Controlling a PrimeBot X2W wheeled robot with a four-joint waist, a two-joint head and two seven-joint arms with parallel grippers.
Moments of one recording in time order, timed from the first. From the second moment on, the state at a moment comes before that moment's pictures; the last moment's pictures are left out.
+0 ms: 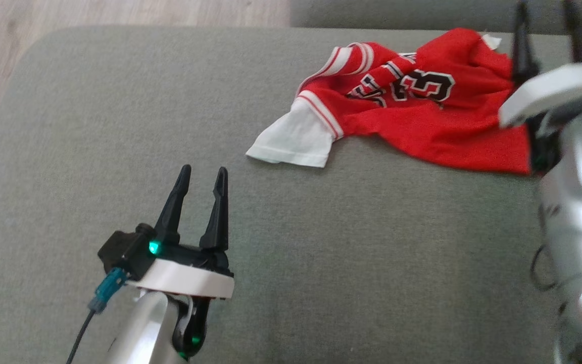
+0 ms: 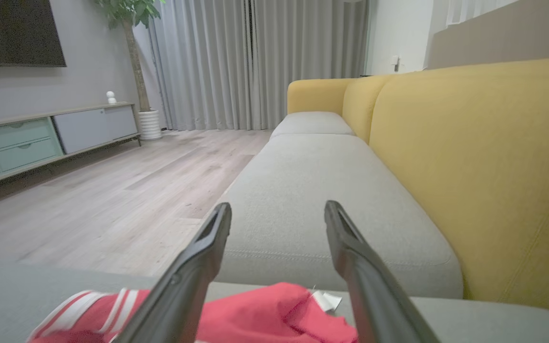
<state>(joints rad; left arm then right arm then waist) -0.24 0.04 -0.31 0.29 -0.42 -0.13 -0.26 -0.88 -0.17 -0.05 0.92 0.02 0.13 -0.25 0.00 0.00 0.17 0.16</state>
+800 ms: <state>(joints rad) -0.18 0.04 -0.28 0.28 -0.40 -0.13 -0.26 -0.21 -0.05 0.01 0.48 0.22 0.13 -0.21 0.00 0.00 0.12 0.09</state>
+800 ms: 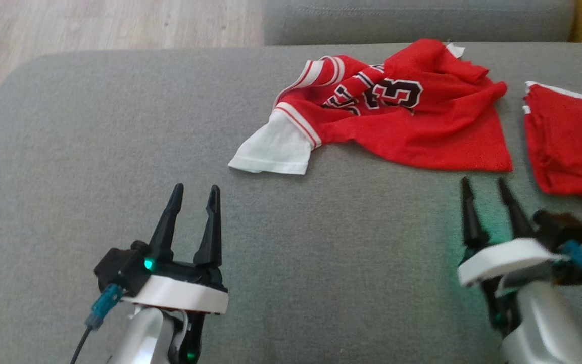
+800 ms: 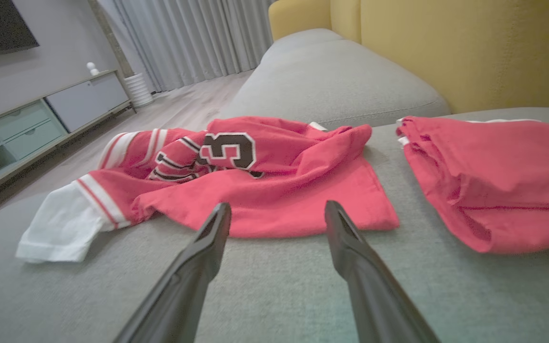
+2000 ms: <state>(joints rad) -0.23 0.04 -0.30 0.30 -0.40 -0.13 -0.26 -0.70 -0.06 -0.48 1.20 -0.03 0.13 -0.24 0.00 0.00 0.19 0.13</state>
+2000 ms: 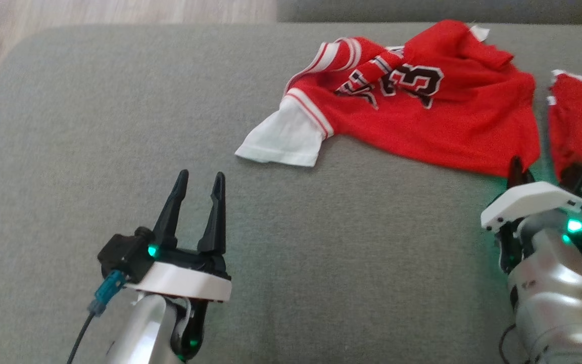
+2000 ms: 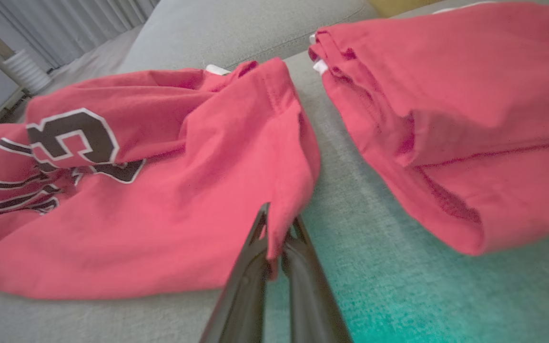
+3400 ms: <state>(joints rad) -0.13 0.05 -0.27 0.29 -0.40 -0.13 -0.26 -0.16 -0.05 0.17 0.48 0.26 0.13 -0.25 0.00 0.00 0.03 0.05</state>
